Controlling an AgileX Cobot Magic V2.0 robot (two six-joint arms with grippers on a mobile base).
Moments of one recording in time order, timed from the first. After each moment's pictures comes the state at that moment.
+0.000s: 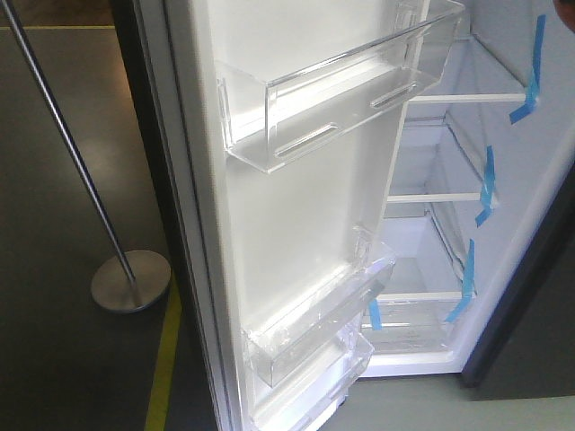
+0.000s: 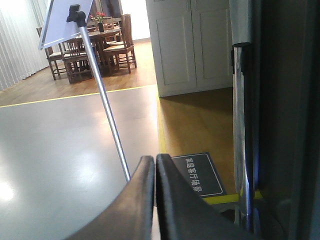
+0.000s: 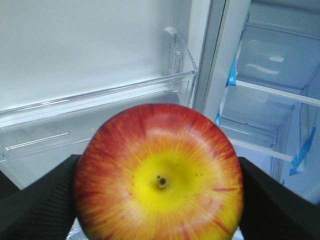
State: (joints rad) left arm 0.04 -0.01 0.03 0.24 0.13 -0.19; right arm -0.06 1.24 -1.78 0.44 1.22 -0.38
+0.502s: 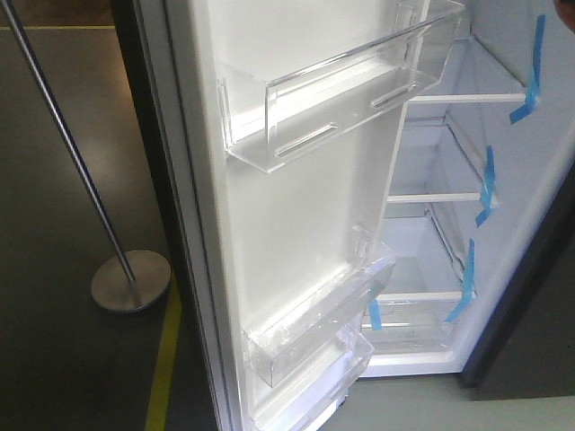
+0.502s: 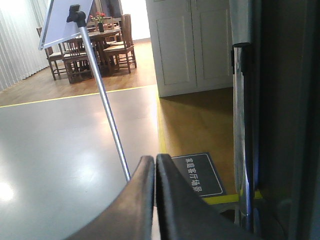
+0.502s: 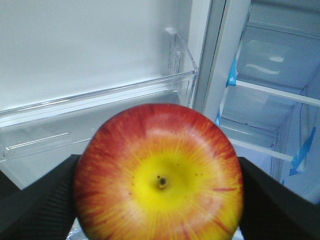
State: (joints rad) left arm 0.04 -0.01 0.03 0.24 0.13 -0.19; right arm -0.06 1.24 -1.78 0.44 1.22 -0.38
